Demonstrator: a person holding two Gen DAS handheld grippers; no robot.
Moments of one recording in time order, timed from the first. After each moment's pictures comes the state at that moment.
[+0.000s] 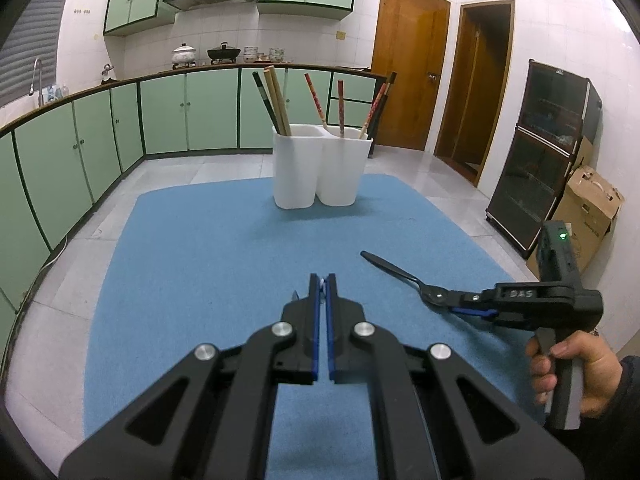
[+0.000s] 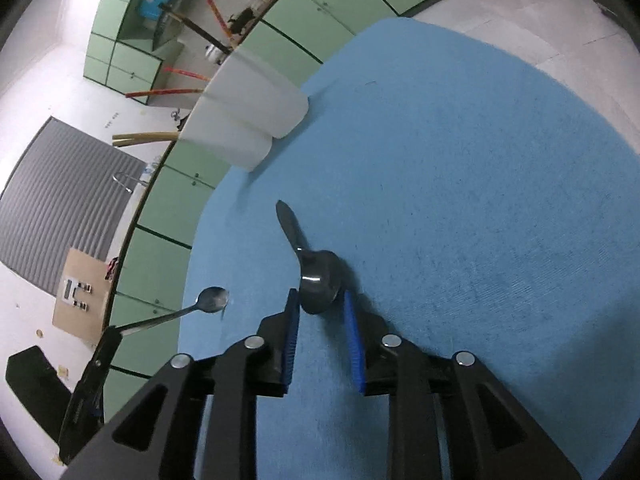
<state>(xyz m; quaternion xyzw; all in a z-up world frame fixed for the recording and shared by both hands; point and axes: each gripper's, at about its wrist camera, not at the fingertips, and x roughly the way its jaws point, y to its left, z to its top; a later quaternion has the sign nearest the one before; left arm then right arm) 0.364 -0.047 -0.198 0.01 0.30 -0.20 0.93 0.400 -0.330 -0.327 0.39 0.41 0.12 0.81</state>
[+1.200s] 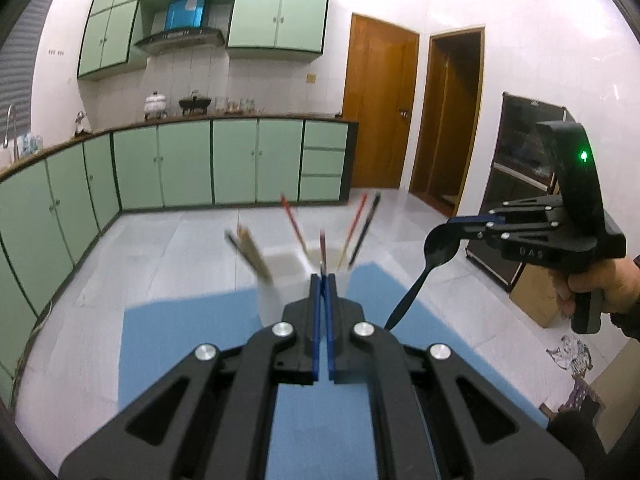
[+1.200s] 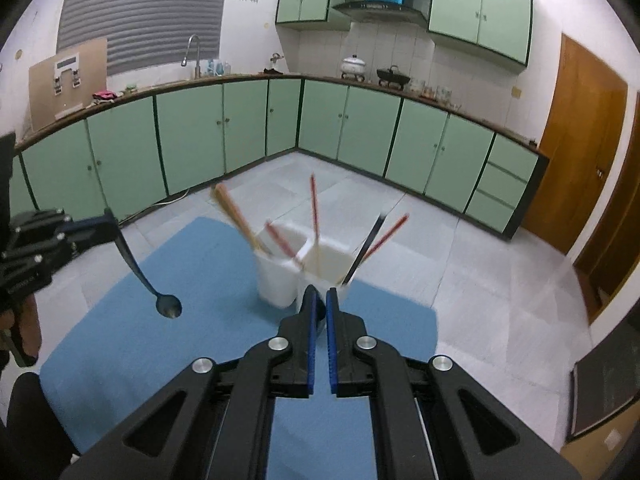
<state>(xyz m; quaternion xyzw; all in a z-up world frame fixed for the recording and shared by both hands) 0.441 -0.066 -0.072 0.02 0.22 -0.25 0.94 0.484 -0.281 -0.061 -0.10 0.31 0.14 0.93</state>
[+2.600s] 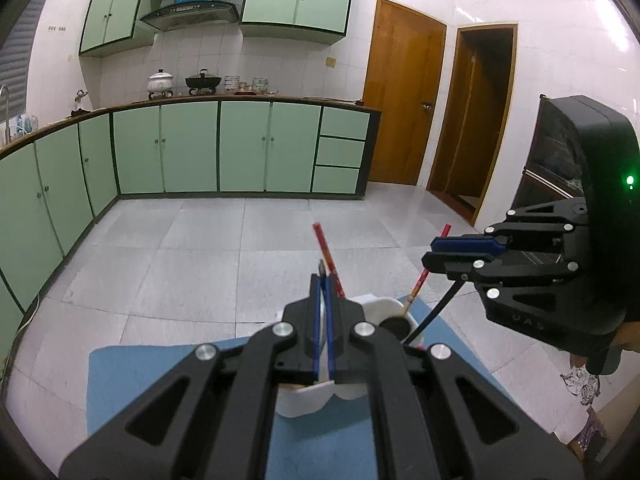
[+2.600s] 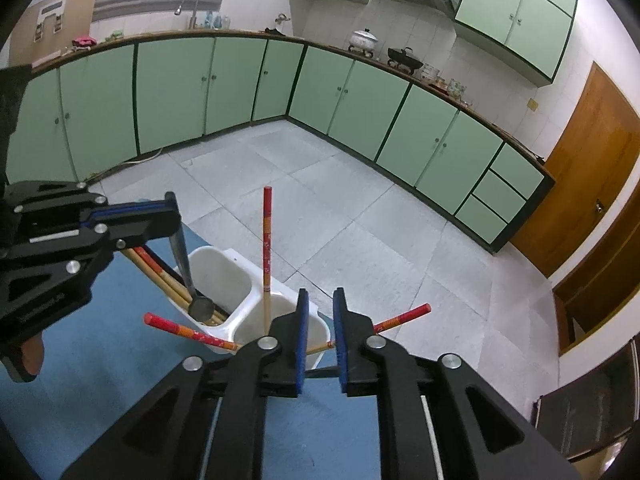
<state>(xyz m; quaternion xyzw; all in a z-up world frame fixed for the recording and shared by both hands) 0.609 -0.111 -0.104 -0.01 0.26 -0.23 0.94 0.638 -0.235 -0.104 -0.18 0.35 0.12 0.91</state>
